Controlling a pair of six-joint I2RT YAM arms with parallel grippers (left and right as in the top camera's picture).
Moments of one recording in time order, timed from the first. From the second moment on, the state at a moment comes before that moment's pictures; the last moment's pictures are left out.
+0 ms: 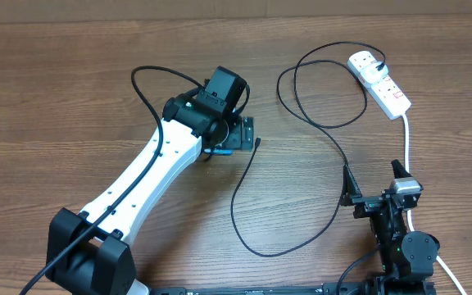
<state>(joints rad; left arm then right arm) -0.53 1.70 1.43 -0.94 -0.06 -0.50 -0.04 0.01 0.02 -0.02 -0.14 0.02</state>
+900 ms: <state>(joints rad) -0.52 1.90 1.43 -0.81 -0.13 -0.53 -0.04 0.01 0.02 -0.03 -0.14 0.02</state>
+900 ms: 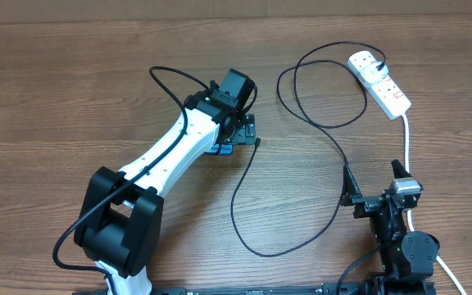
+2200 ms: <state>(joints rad) -0.49 1.96 1.43 -0.78 -0.14 -0.52 -0.04 0.01 0.02 -0.03 -0.14 0.02</state>
